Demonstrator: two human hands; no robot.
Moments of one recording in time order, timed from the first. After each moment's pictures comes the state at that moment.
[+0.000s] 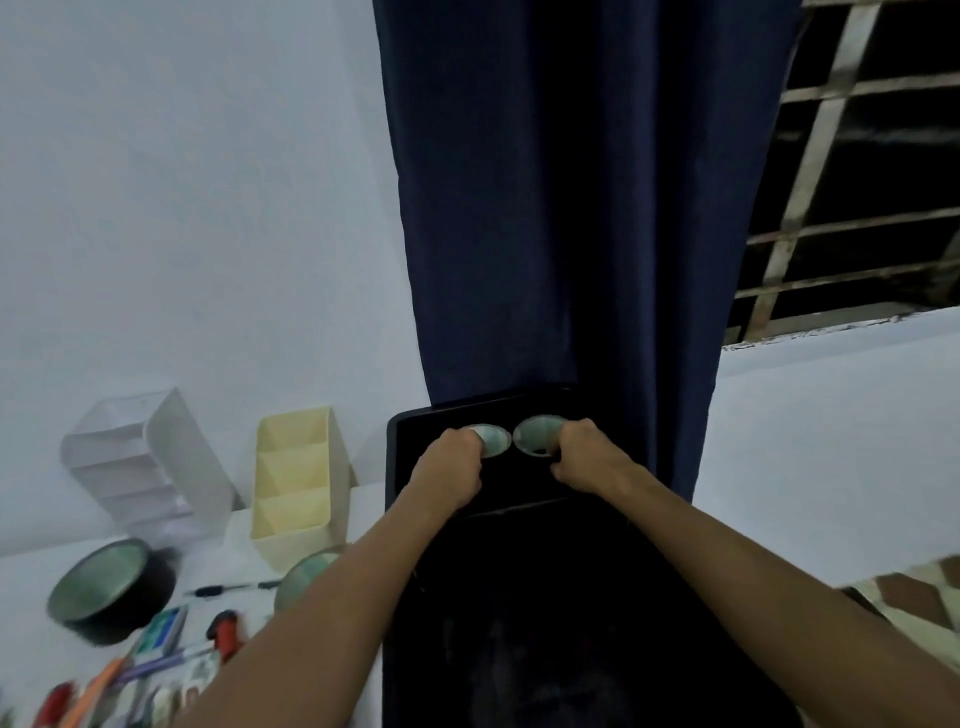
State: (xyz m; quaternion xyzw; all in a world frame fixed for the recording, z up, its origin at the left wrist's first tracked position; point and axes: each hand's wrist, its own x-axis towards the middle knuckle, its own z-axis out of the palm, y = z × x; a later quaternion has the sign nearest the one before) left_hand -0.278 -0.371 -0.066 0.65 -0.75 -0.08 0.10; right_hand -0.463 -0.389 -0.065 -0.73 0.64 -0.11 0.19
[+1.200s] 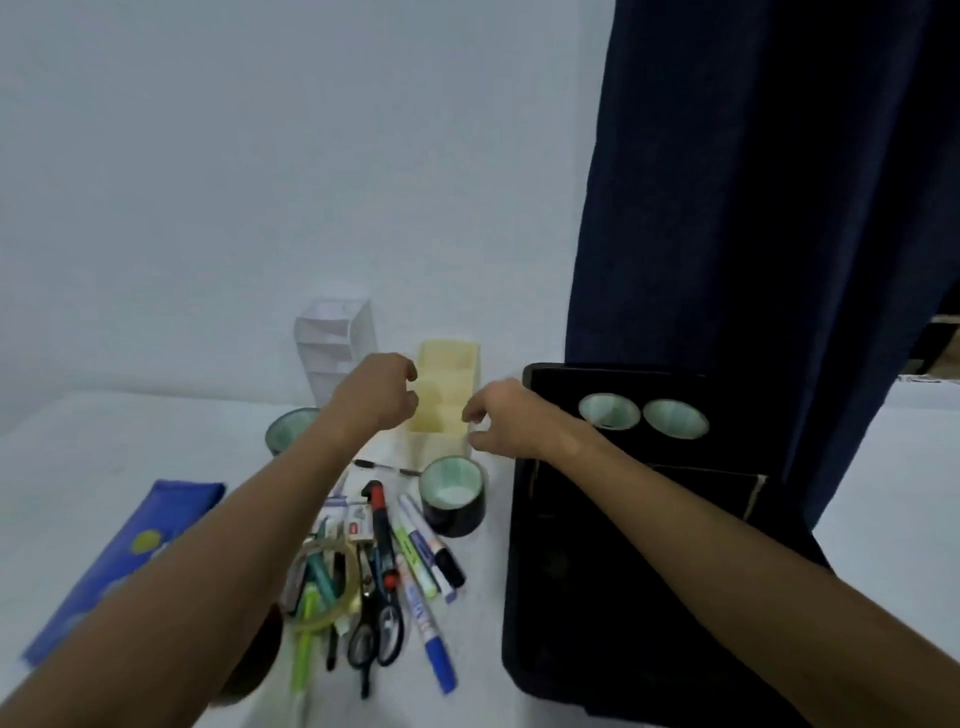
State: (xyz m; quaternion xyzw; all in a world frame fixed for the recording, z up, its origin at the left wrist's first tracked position) left_hand -0.086 -0.269 -0.012 0.79 -0.60 -0.01 0.13; right_hand -0.281 -0.296 -0.008 -0.91 0.35 -0.09 0.18
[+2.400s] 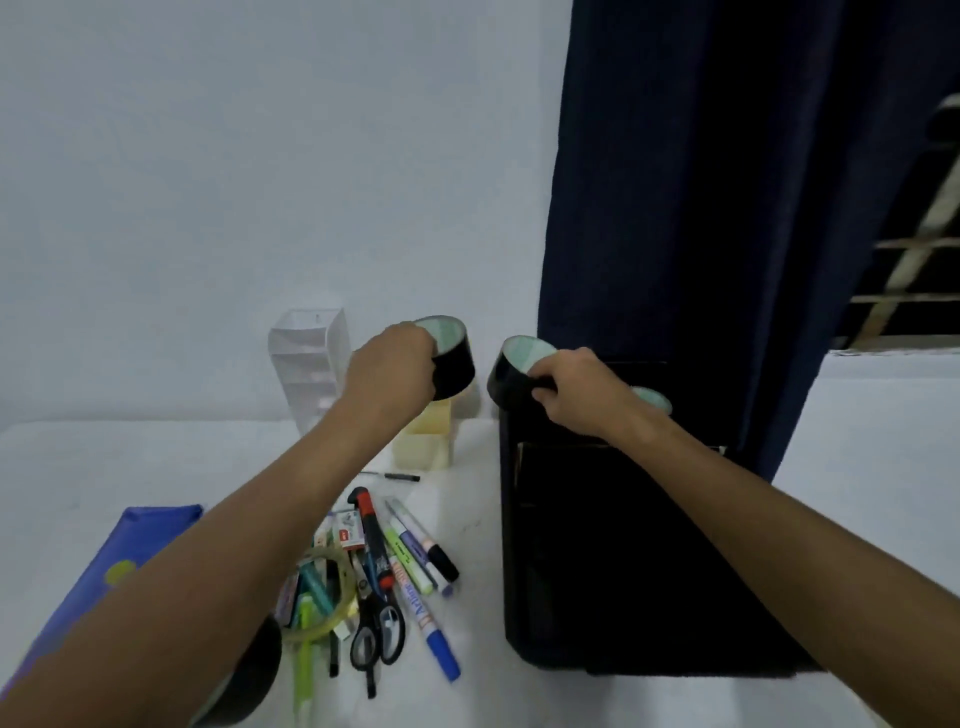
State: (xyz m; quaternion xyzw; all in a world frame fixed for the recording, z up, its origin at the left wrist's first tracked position) left_hand -0.141 -0.228 0.045 0.75 -0.64 0.09 0.15; right_hand -0.343 -0.295 0.011 -0.85 0.48 -0.18 0.12
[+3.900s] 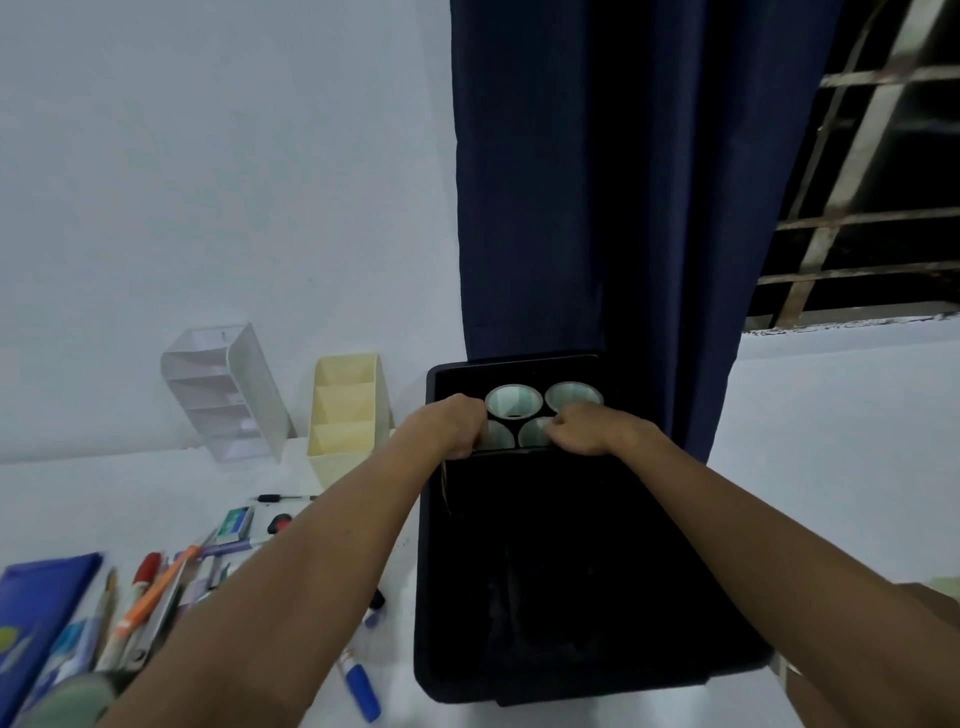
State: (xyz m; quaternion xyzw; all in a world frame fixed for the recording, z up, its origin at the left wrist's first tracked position) left_hand -0.250 -0.326 -0.033 0.63 -0.77 -0.10 -0.10; right_hand -0.444 -0.341 -0.035 -0.77 0.59 0.03 0.25
